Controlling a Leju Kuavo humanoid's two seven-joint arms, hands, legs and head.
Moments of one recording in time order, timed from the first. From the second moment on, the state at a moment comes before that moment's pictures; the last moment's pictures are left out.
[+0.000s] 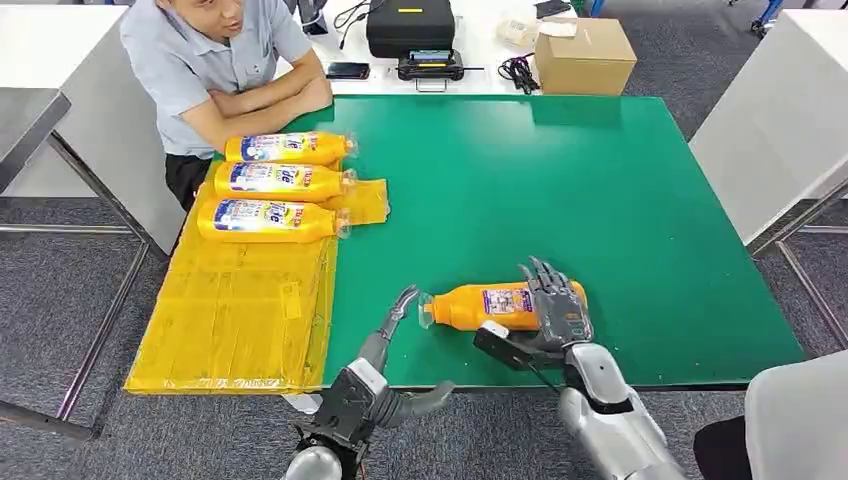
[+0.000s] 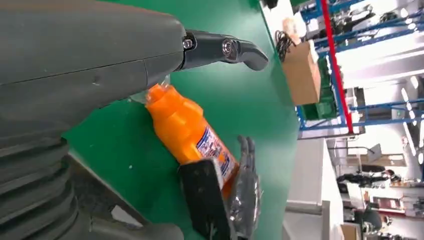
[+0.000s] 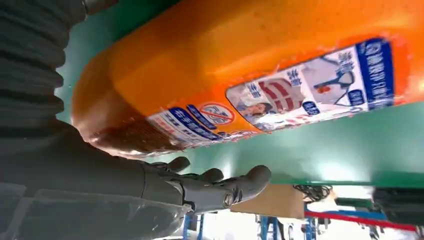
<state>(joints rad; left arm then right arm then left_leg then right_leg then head) -0.09 -0.21 -0.65 -1.24 -0.11 0.38 -0.33 -0.27 -0.15 0.40 -0.99 1.07 -0.30 -0.09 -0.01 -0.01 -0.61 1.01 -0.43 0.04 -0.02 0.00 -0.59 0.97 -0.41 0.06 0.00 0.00</state>
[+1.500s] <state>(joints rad) -0.09 -0.22 -0.65 -1.23 -0.08 0.39 -0.37 -0.30 -0.33 0.47 -1.06 0.64 0.01 -0.19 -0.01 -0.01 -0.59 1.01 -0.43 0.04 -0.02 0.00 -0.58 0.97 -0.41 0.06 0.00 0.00</state>
